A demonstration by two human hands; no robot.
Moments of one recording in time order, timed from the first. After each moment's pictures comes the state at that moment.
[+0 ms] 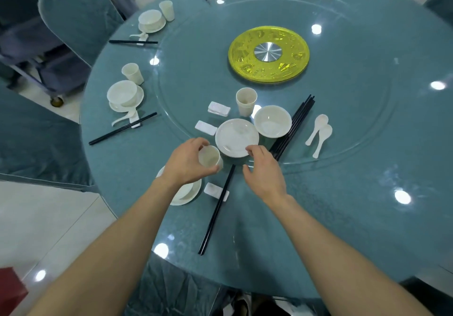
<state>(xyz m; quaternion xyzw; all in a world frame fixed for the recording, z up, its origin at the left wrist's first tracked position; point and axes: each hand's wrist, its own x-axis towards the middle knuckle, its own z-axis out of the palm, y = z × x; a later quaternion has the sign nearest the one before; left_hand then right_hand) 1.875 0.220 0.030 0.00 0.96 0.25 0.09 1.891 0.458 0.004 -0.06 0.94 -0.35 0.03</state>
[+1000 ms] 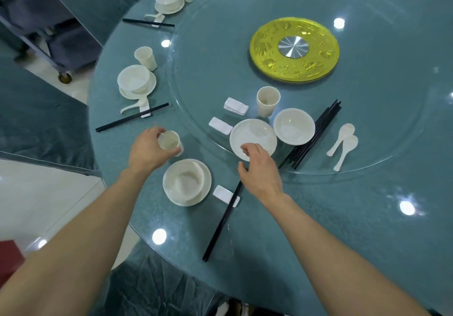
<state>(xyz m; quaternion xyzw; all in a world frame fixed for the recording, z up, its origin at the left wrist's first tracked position) 1.857 0.096 0.008 -0.22 0.94 0.24 0.05 1.861 0.411 -0.011 -0.11 0.94 -0.32 0.07</state>
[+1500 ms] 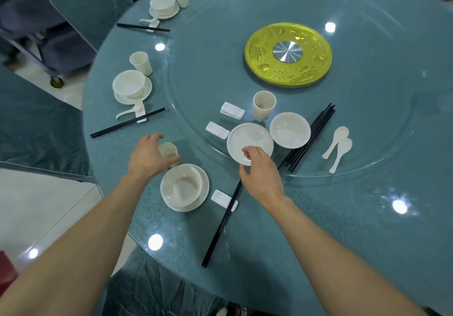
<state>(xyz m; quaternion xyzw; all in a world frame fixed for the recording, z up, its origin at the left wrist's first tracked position) 1.855 0.101 0.003 -0.21 0.95 0.20 0.08 1.858 0.417 -0.012 -0.09 0.94 -0.33 0.05</state>
